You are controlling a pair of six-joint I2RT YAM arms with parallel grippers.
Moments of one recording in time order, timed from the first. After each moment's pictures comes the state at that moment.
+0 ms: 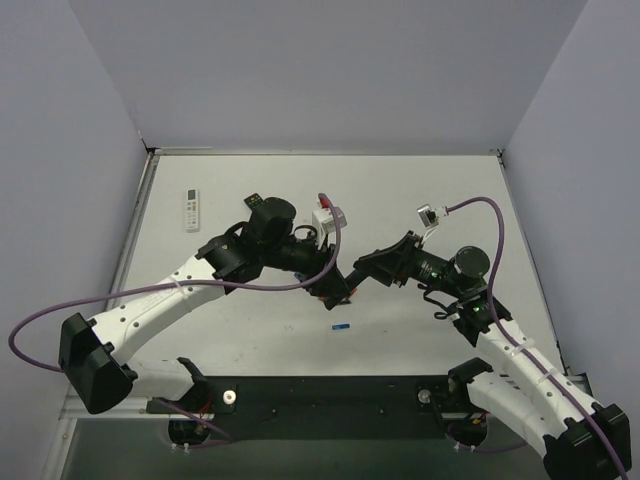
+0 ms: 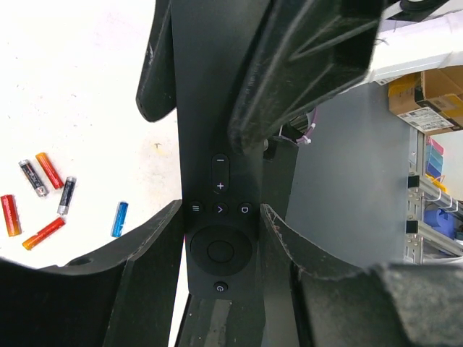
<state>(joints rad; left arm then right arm) -0.83 1.31 1.18 -0.40 0.66 -0.27 0.43 0.80 0.47 0.42 -0.67 0.87</state>
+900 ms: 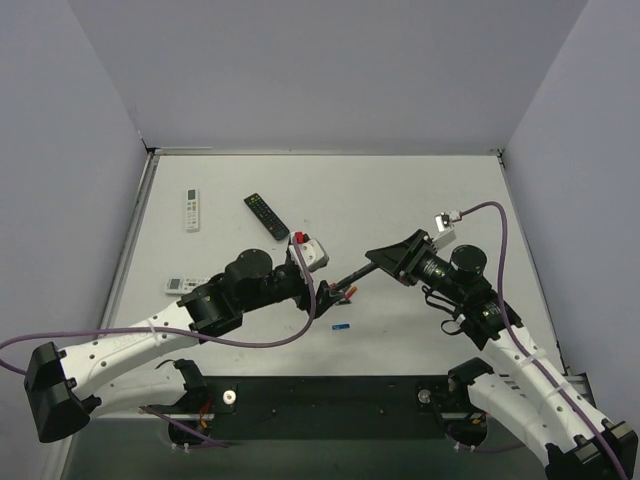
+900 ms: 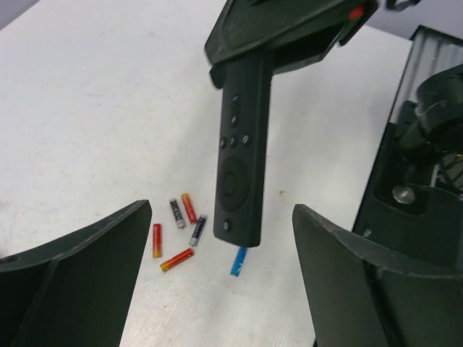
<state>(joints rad) -1.00 1.02 0.83 -0.04 0.13 -0.06 0.43 0.74 0.53 0.03 -0.36 1.06</state>
